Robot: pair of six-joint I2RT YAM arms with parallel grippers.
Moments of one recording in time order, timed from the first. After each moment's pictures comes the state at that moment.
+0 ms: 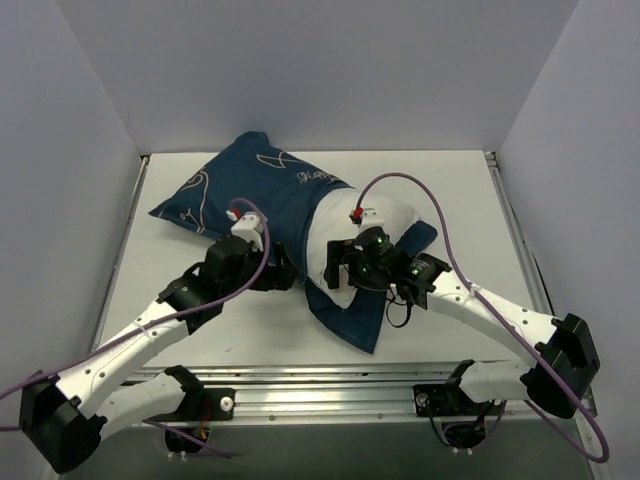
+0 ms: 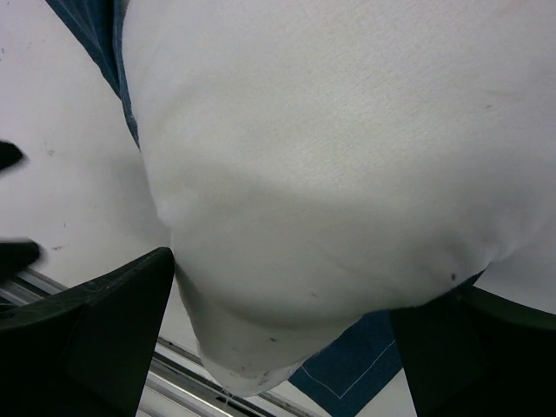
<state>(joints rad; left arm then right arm) -0.66 1.00 0.84 -0.32 -0.05 -0.57 0.80 1.26 0.93 -0.39 0.15 0.55</state>
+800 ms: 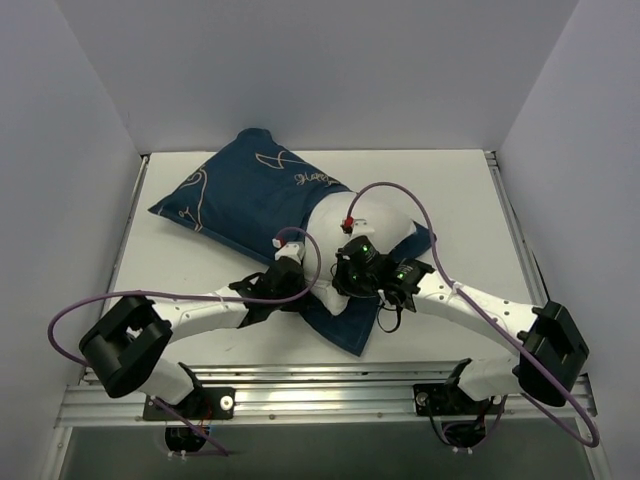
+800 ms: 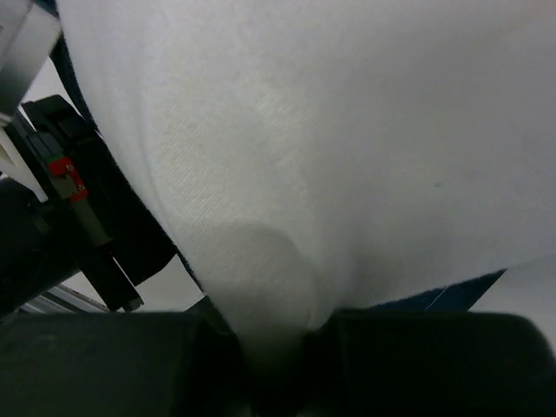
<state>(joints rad) -0.86 1.47 0.69 -0.01 -0.16 -0.71 0.86 1.33 0.90 -0.36 0.17 0.63</state>
